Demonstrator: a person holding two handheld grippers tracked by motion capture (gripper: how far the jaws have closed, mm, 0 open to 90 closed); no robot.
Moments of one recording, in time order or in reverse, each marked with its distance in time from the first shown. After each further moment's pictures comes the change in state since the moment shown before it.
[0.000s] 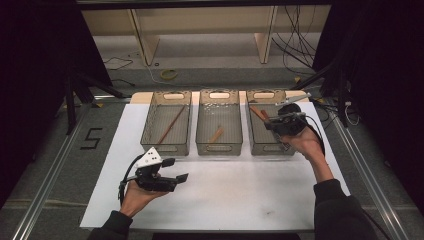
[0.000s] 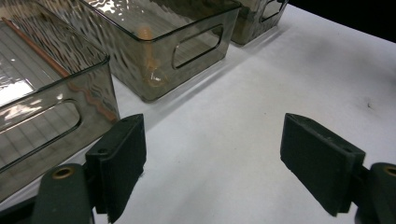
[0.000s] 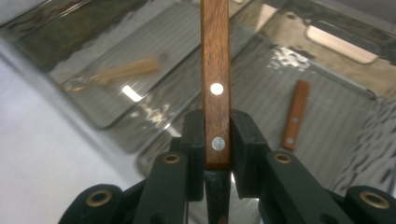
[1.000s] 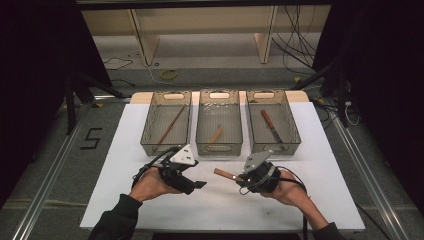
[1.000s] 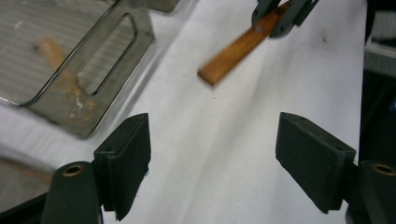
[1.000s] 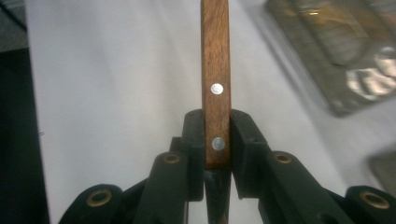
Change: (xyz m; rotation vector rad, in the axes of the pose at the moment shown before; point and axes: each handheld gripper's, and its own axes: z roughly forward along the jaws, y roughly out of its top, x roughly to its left) left arm -0.034 0.051 0.033 0.275 -0.159 0.290; right arm 0.134 -0.071 0.004 0.105 0.292 -0.432
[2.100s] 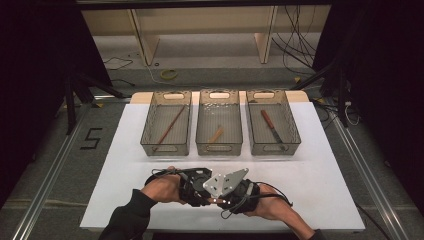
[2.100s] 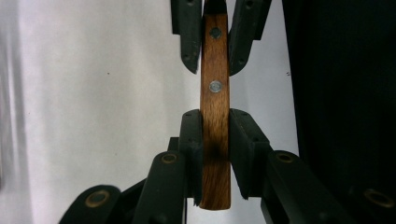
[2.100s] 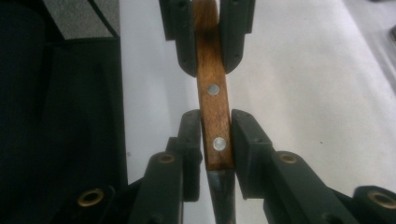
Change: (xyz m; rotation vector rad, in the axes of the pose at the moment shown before) left arm -0.050 0.031 0.035 0.415 -0.225 0.474; right arm 0.055 0.022 0.031 0.028 0.157 -0.134
